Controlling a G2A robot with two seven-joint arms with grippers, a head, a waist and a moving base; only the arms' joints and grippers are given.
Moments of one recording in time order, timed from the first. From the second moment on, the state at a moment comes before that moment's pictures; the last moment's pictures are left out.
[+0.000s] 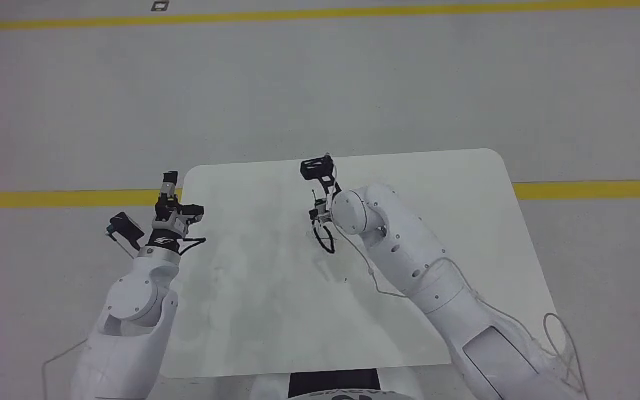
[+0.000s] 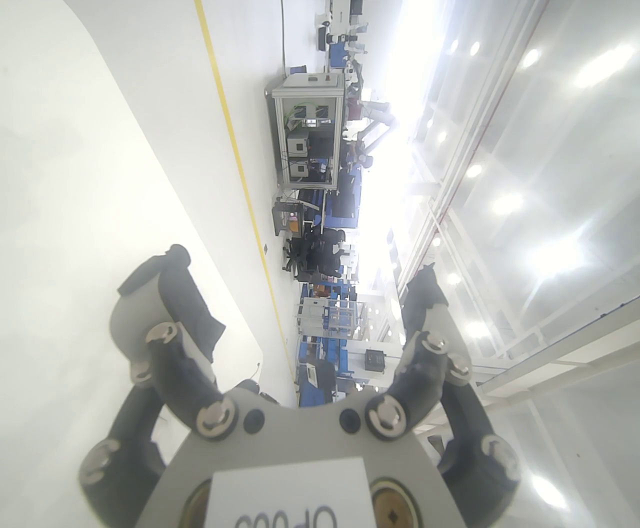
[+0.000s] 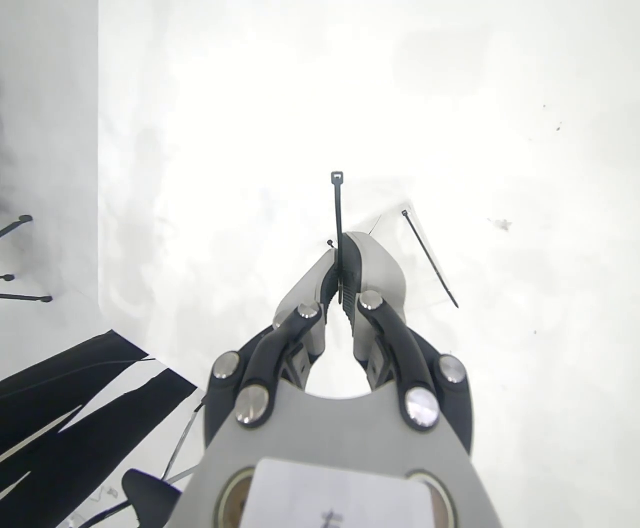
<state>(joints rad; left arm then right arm) 1.73 -1.15 -1.60 -1.80 -0.42 0.00 0.00 -0.95 -1.54 0.89 -1.33 -1.02 0.27 1.13</state>
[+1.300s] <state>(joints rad) 1.68 -1.09 -1.51 -1.75 0.59 -0.34 -0.10 -0.99 -1.55 1.07 -1.33 -0.52 0.34 0.94</state>
